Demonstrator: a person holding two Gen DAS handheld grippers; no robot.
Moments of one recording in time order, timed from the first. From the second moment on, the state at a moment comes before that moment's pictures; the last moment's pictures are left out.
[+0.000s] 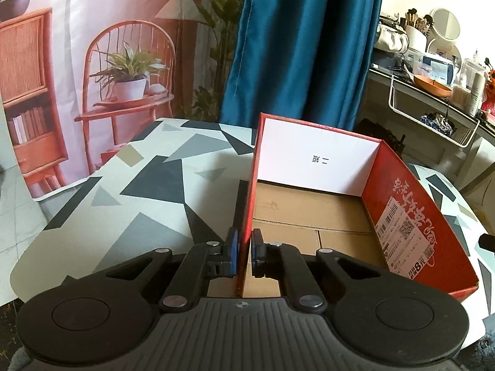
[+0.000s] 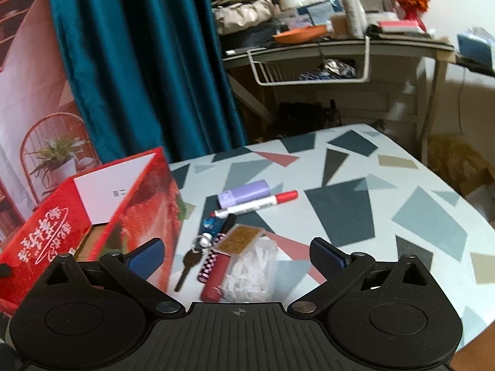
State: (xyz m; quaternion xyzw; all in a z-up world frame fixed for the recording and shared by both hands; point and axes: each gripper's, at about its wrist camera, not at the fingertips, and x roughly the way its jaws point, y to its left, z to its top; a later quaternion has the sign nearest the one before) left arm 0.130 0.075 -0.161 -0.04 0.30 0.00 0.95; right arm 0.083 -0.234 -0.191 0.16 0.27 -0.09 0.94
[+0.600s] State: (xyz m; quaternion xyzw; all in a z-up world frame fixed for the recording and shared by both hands) left arm 0.128 0.079 -0.166 -0.05 0.29 0.00 0.95; right arm 0.093 -0.211 -0.254 0.08 0.36 -0.06 0.93
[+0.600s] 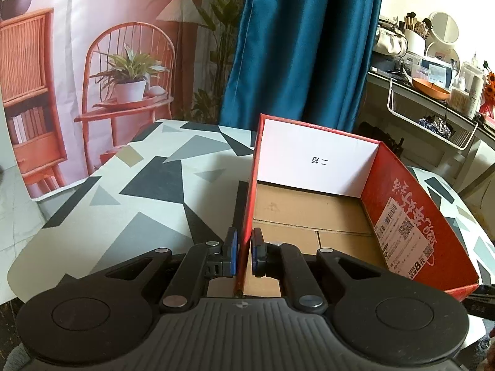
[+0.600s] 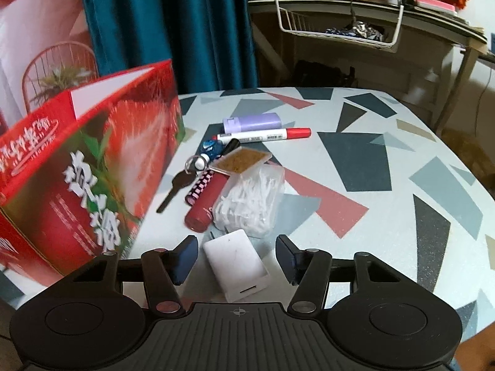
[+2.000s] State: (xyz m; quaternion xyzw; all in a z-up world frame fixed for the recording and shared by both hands) left arm 0.123 0.073 -0.170 -0.04 0.28 0.00 0.96; right arm 0.102 -0.202 -0.271 0.07 0.37 -0.04 0.93
